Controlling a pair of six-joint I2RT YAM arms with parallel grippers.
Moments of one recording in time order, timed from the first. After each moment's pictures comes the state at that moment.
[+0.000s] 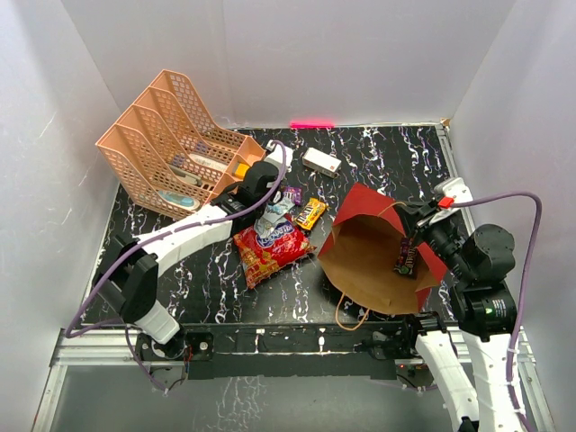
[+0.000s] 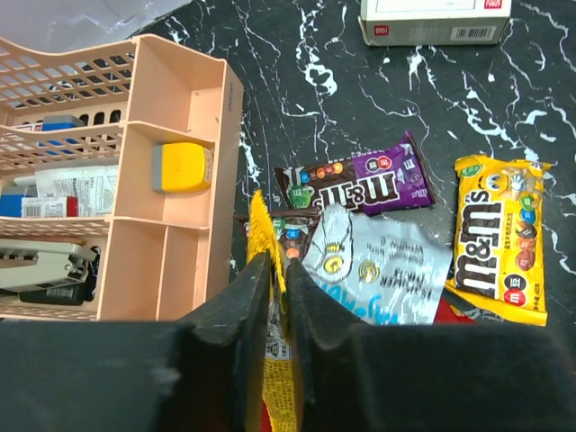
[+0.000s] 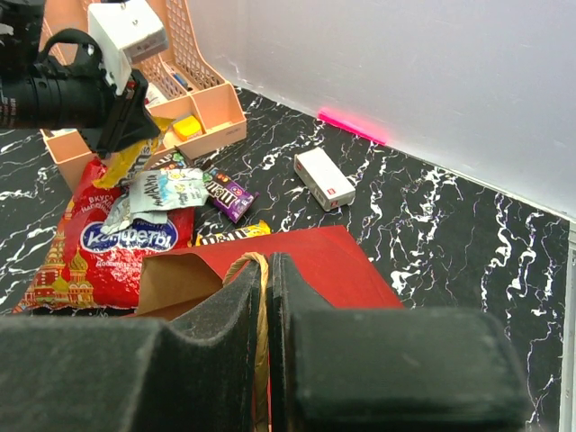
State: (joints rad) left arm -0.73 1.57 1.14 -0.06 -0.47 0.09; right arm 0.07 0.47 0.88 -0.42 -0.43 -0.08
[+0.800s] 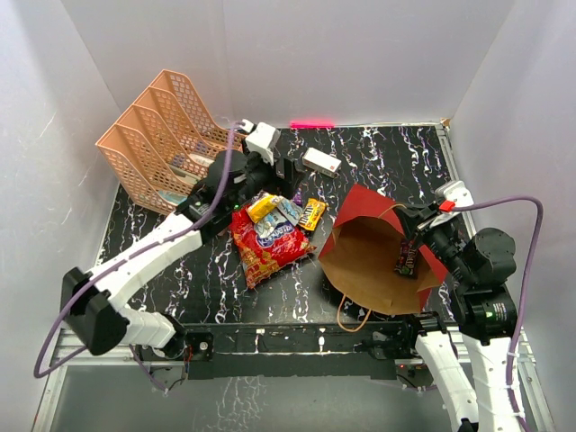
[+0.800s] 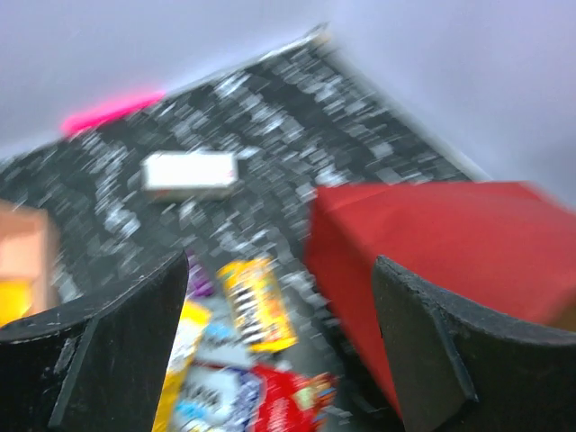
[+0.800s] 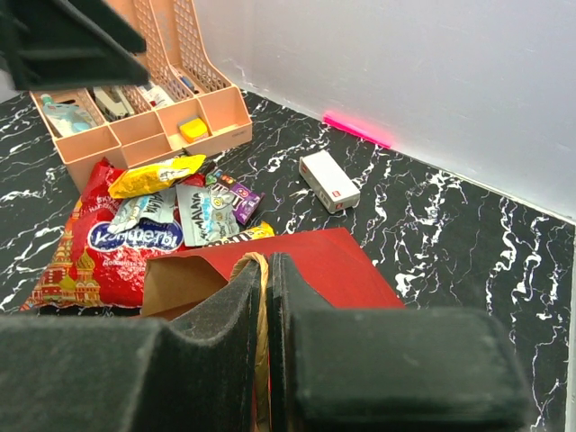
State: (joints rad) left arm -0.73 1.37 1.17 -0.03 -0.08 -0.13; right arm 0.07 0.44 0.87 -0.42 -0.44 -0.08
